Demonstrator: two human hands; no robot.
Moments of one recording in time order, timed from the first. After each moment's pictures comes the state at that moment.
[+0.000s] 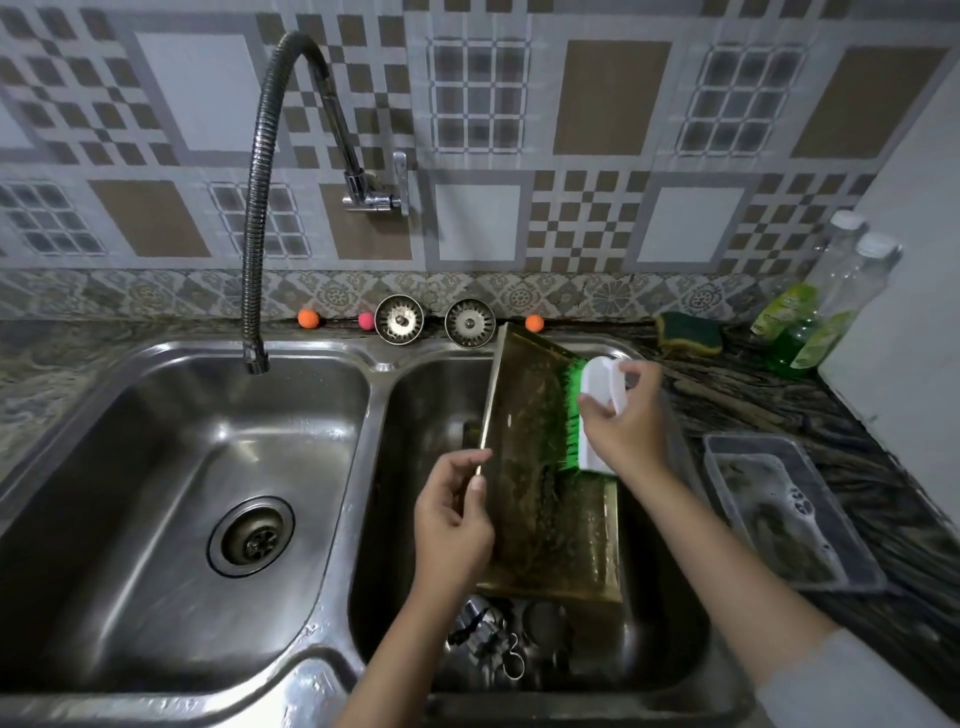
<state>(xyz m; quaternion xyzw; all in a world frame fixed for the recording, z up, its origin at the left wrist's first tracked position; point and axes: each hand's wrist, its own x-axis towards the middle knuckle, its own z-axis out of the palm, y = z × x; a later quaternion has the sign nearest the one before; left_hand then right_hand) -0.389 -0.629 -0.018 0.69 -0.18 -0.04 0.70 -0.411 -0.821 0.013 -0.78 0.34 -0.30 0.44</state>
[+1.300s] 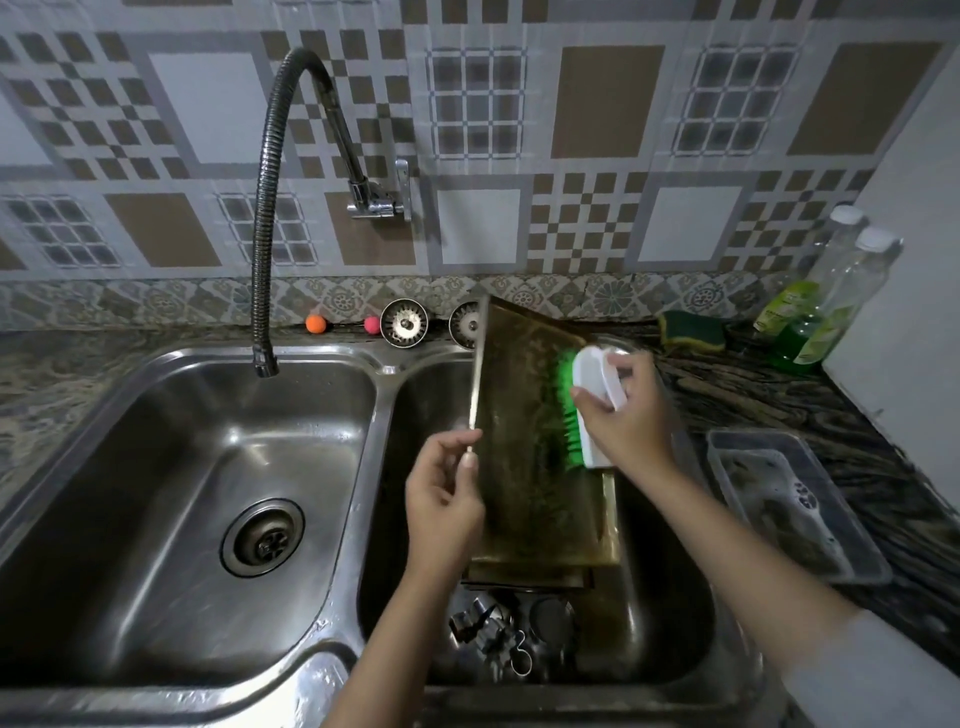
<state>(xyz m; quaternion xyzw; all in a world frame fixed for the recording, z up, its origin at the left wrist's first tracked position) -0.380 -0.627 -0.004 0.68 -0.16 -0.01 0.71 -0.416 -0.820 0.019 -0.80 0.26 -0.34 0.43</state>
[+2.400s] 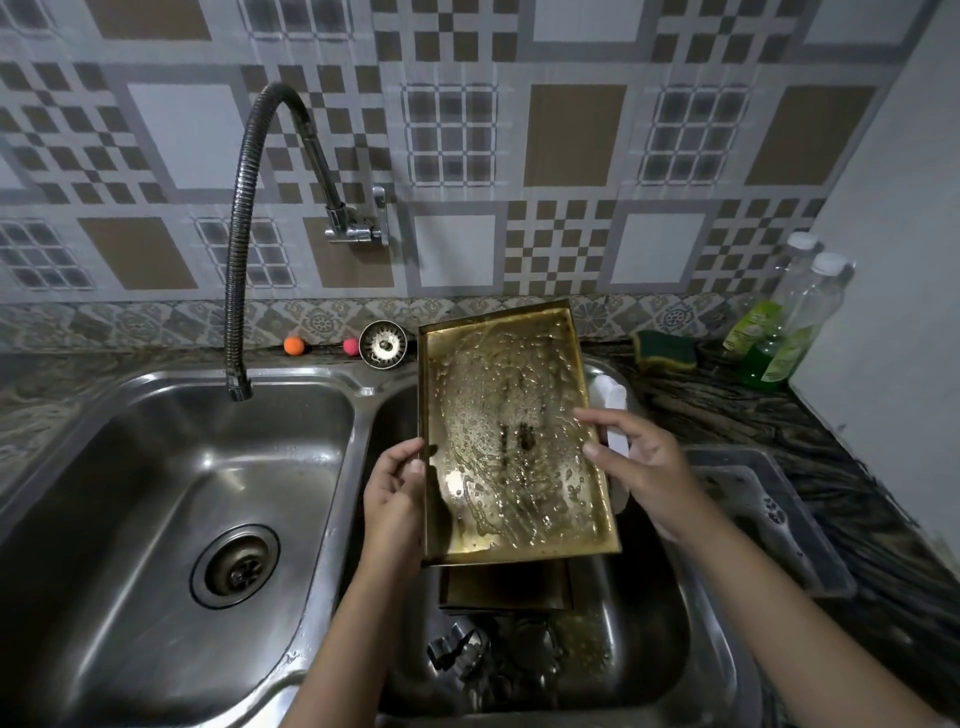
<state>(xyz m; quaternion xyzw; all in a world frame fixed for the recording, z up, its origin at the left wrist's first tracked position) -0.338 -0.624 -0.025 0.61 -0.05 -0.14 0.77 -0.474 -0.831 0.035 -0.73 0.13 -0.21 0.64</state>
